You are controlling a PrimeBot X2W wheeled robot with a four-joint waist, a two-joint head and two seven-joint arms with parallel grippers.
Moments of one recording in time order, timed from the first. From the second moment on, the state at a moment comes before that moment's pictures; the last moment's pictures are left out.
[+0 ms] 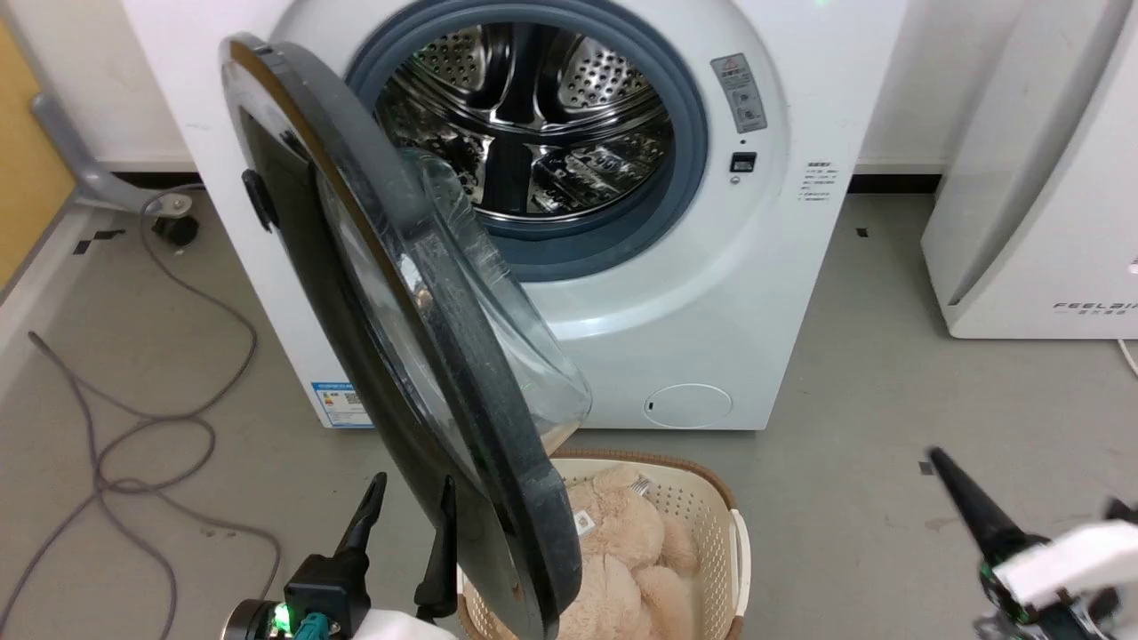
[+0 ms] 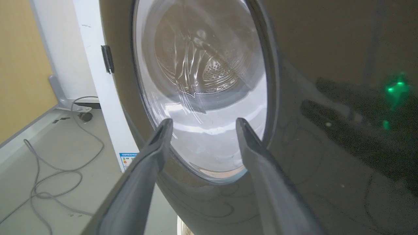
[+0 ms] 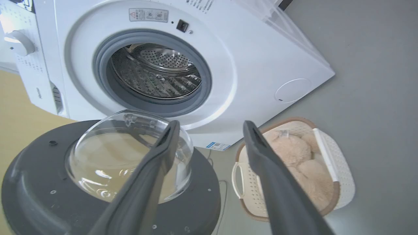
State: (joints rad) left arm 0.02 0.06 -0.17 0.15 -0.16 0.03 -0.26; right arm -0.32 -0.69 0.80 0.30 1.93 0.13 -0.26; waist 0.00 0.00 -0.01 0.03
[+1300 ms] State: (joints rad) left arm 0.04 0.07 -0.13 0.19 -0.14 0.01 -0.26; right arm 0.23 -0.06 -0.08 -0.19 0.13 0.13 0.01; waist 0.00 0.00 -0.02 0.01
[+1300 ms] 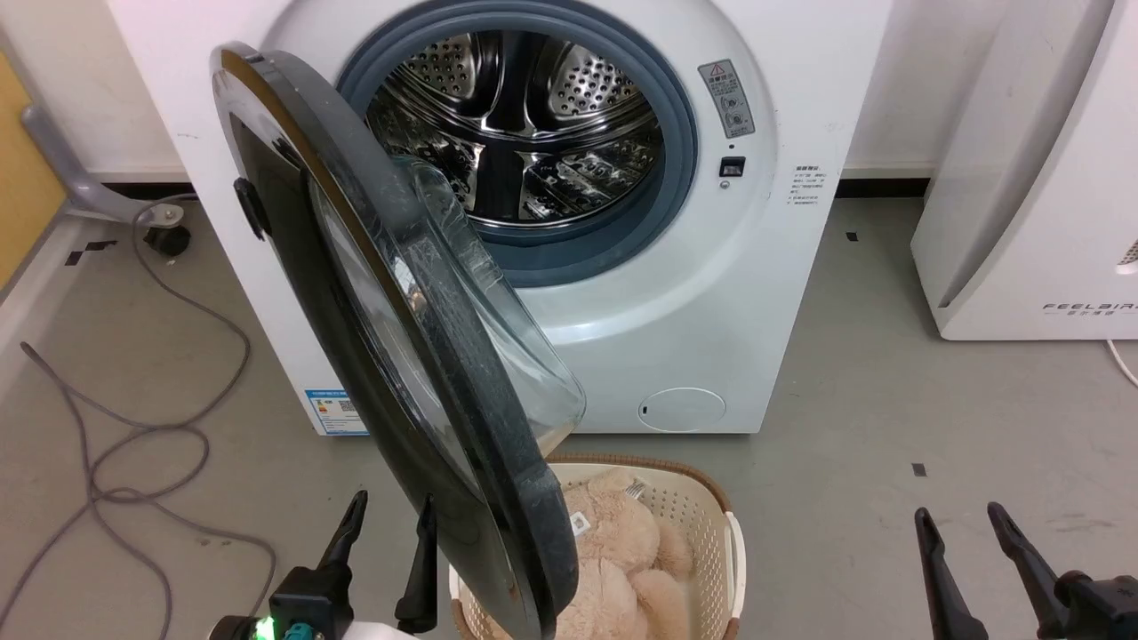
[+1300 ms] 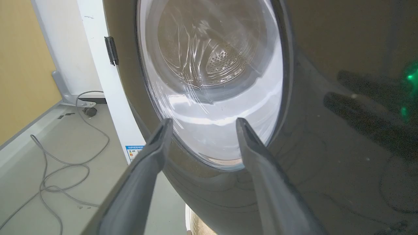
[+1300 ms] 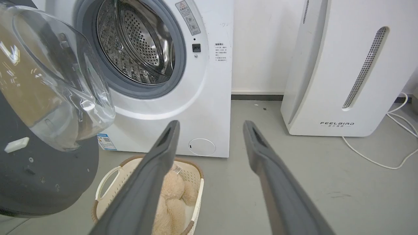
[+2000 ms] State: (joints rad) left arm 0.04 0.07 -0.11 0.14 -0.16 0.00 -0.26; right arm 0.23 -0.06 -0.08 -0.18 0.15 0.13 0.01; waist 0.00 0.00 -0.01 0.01
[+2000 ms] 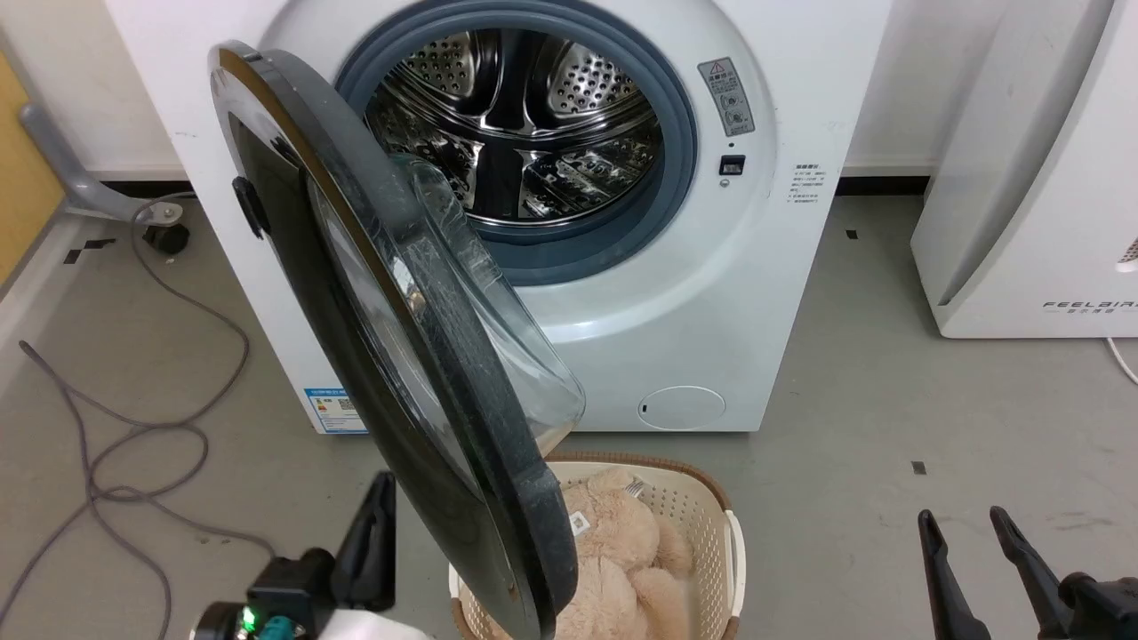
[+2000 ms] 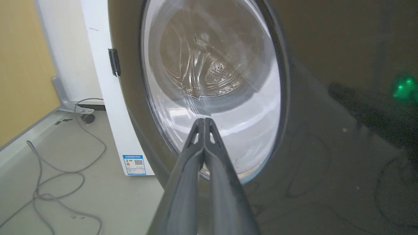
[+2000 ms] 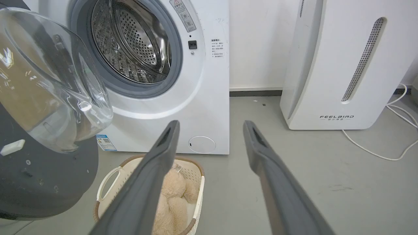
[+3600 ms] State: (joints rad) left arm 0.10 0.06 -0.60 -0.19 -0.17 -0.04 -0.12; right arm 0.23 -0.05 -0.11 -0.16 0.16 0.13 0.01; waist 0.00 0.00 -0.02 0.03
